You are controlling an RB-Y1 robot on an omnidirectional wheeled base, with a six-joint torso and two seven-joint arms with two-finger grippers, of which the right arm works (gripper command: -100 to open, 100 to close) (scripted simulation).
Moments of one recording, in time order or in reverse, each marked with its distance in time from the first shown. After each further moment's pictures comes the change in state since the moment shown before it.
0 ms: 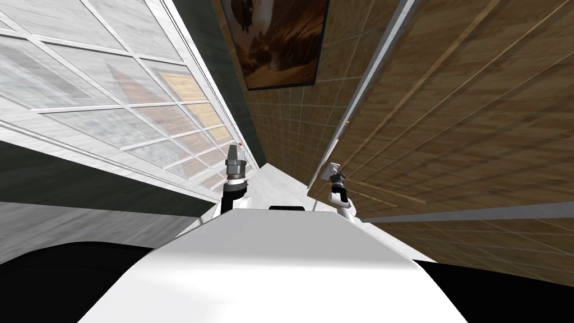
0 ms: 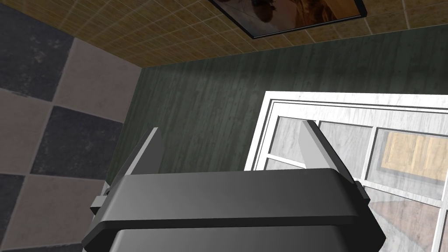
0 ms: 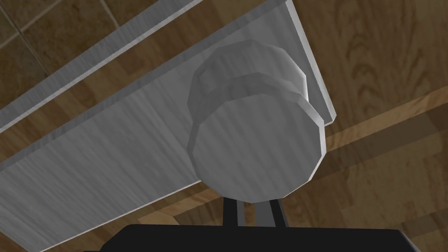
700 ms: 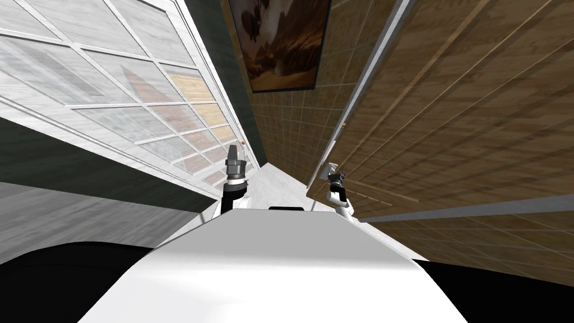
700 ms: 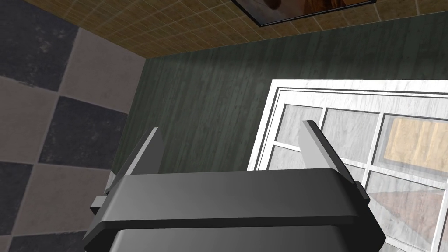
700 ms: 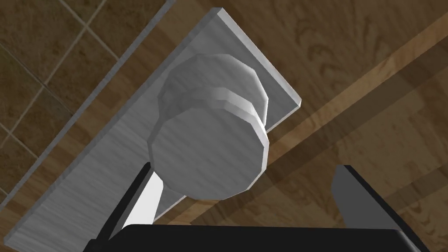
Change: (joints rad) arm -0.009 0.009 0.025 0.005 -0.110 0.008 -0.147
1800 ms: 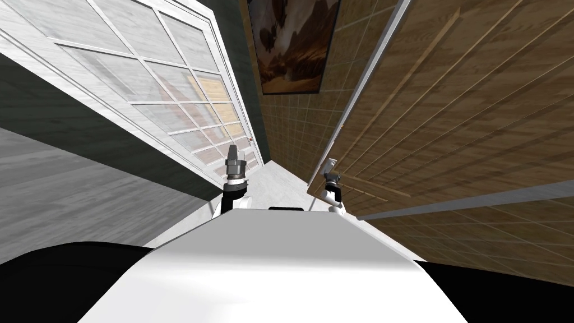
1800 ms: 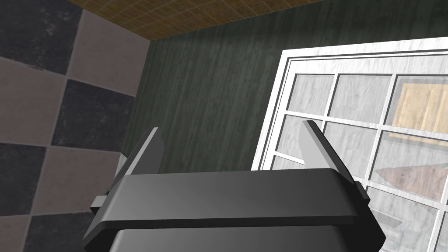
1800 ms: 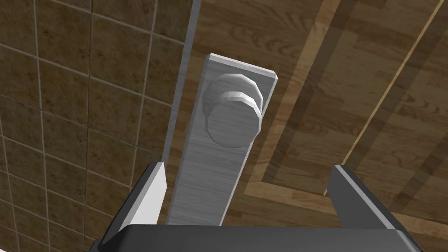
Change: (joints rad) arm 0.020 0.117 0.010 -0.096 -0.177 0.031 -0.260
